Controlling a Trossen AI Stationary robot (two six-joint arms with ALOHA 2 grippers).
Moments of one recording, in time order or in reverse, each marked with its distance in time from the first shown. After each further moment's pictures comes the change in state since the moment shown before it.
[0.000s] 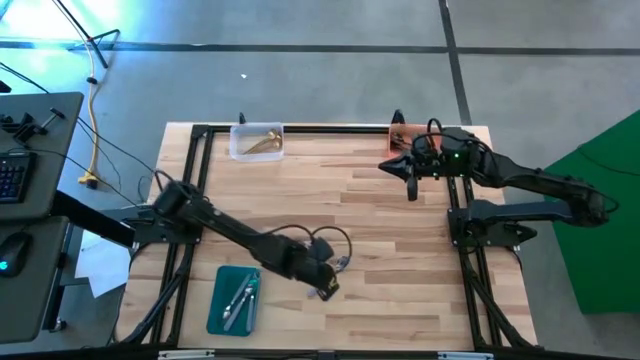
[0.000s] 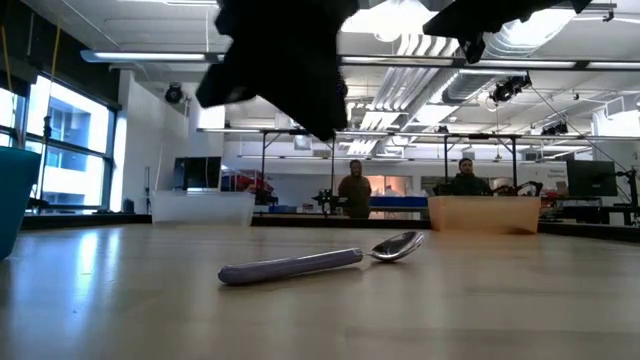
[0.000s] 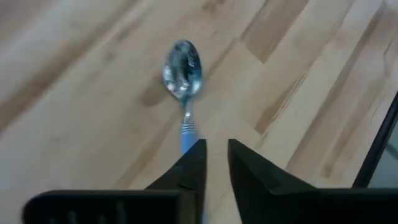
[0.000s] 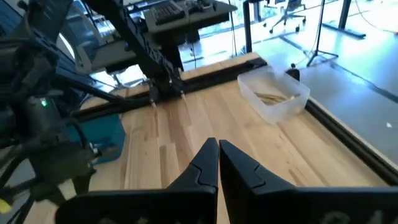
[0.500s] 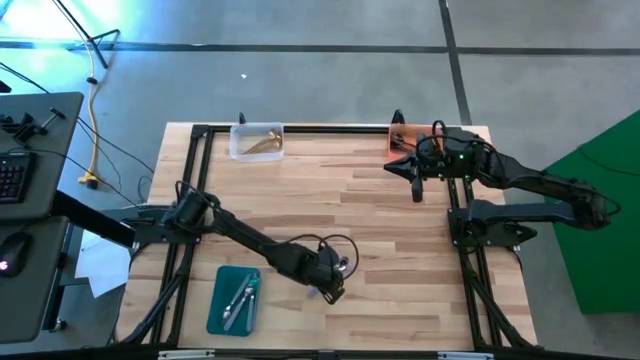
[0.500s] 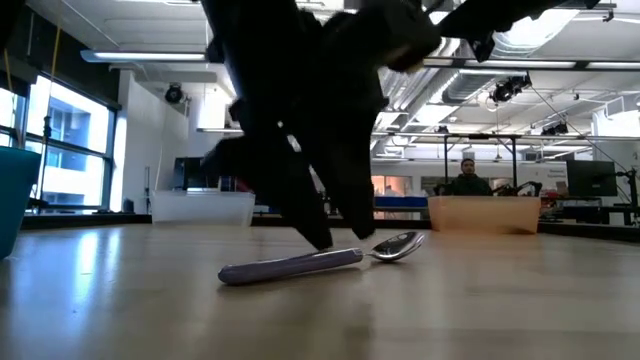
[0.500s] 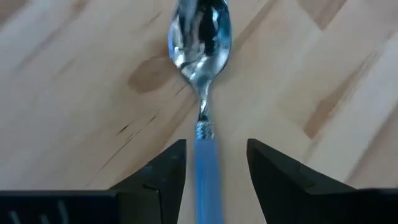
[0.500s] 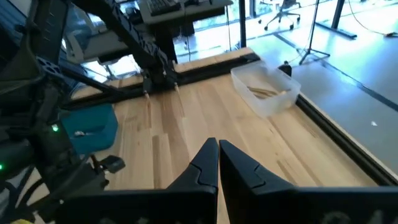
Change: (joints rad) left arm 0.013 0.177 0.028 0.062 0.069 -0.026; right arm -0.001 -0.047 0.000 -0.076 0.021 -0.043
